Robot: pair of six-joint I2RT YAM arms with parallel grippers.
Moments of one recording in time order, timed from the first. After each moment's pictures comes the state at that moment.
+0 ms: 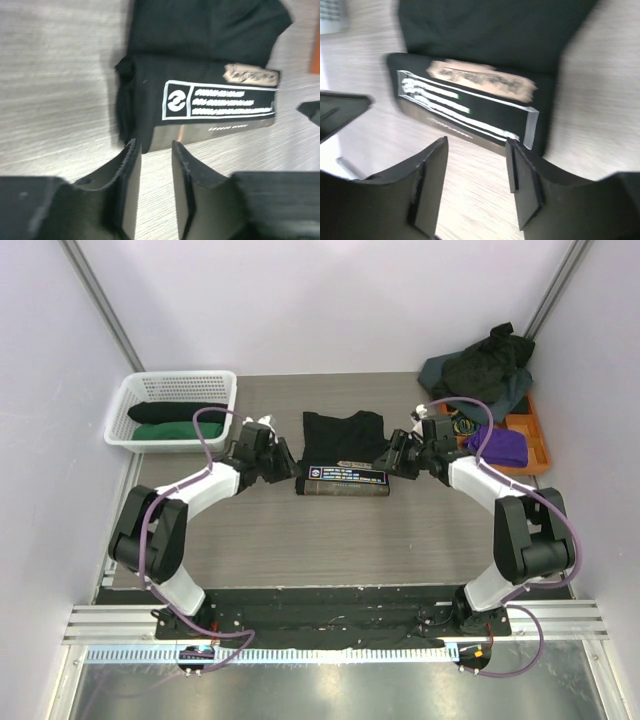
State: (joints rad) left arm -0.40 1.64 0.99 -0.09 0.18 -0.65; right arm 0.21 1.59 0.96 -0.12 -0.42 0.55
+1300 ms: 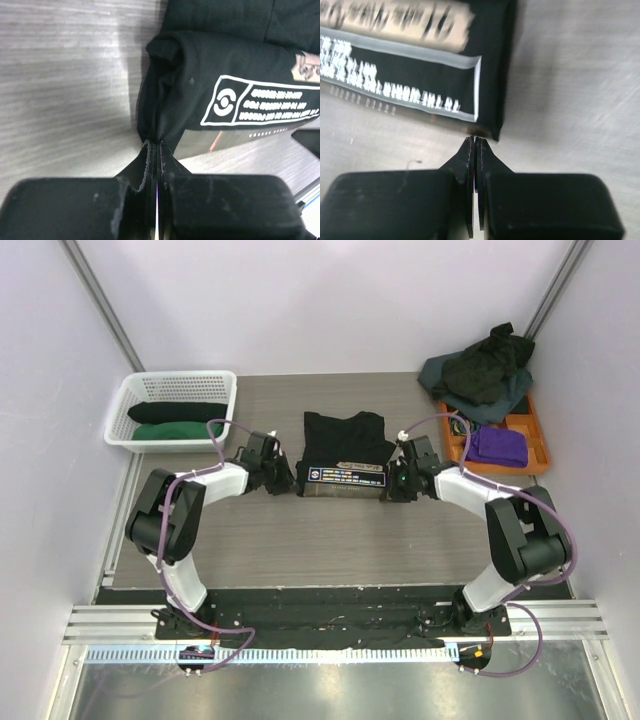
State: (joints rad) left arm -0.40 1.80 0.98 -0.07 0.25 -0.67; right arm 0.32 1.62 0.88 -0.26 -0.18 0.43
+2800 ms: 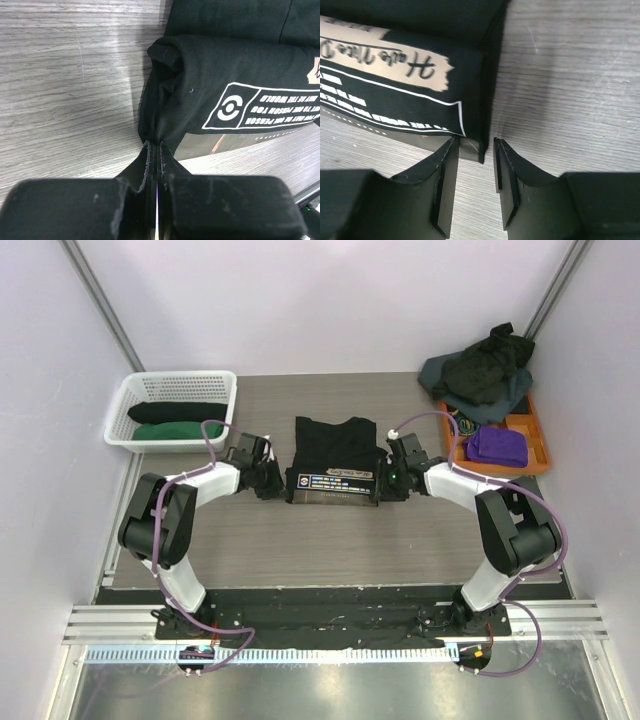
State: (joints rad) left arm -0.35 1.74 0.96 -0.22 0.27 -0.57; right arm 0.38 1.66 0.93 -0.27 -0.14 0.46
